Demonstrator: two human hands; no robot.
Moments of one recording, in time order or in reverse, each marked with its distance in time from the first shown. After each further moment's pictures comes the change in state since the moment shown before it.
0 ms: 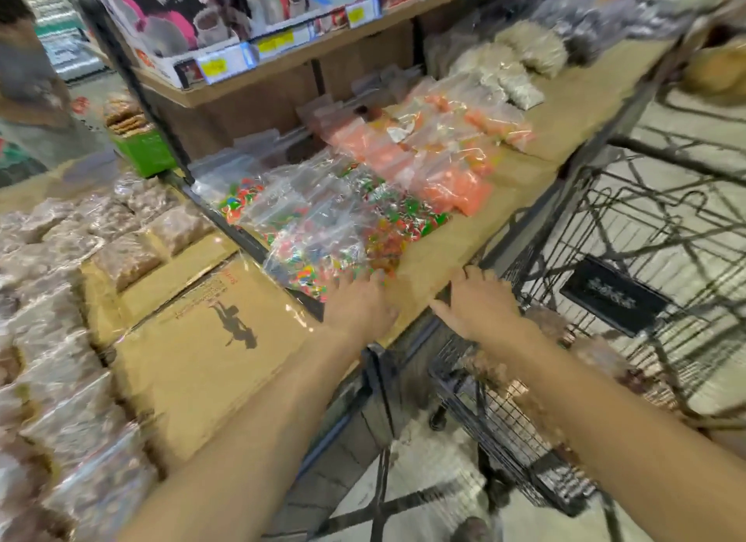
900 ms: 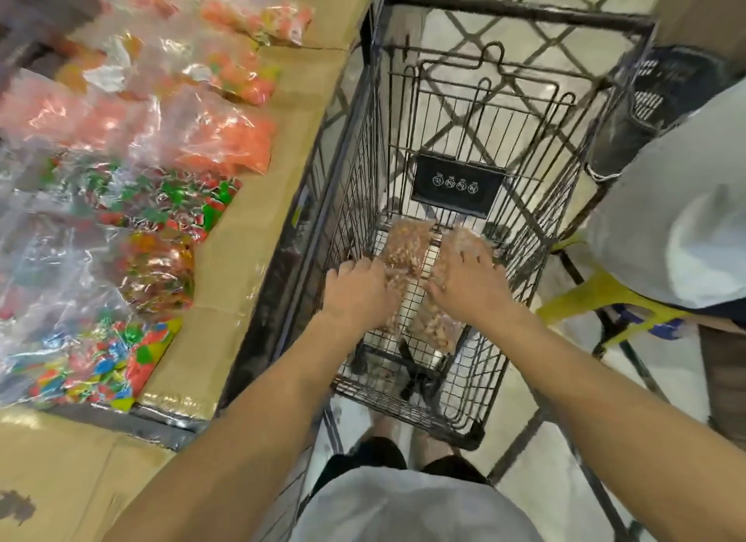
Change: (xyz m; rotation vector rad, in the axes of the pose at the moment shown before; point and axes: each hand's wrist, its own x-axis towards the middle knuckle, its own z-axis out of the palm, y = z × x) left_hand 0.140 0.253 0.115 0.114 -0.285 0.470; right_hand 0.008 0.239 0.111 0.323 -0.159 0.491
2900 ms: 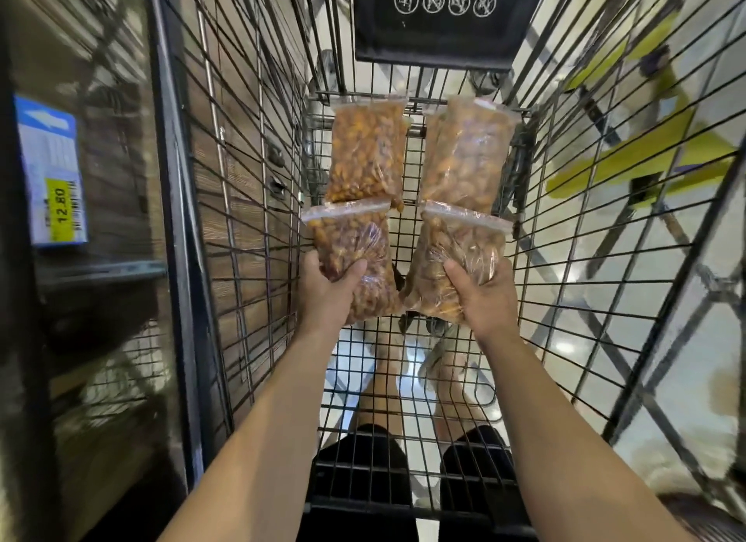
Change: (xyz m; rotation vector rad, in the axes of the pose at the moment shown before) left_hand 0.202 -0.049 0.223 -1.073 -0.083 -0.516; right_hand 0.146 0.058 0.269 1.346 0.174 0.812
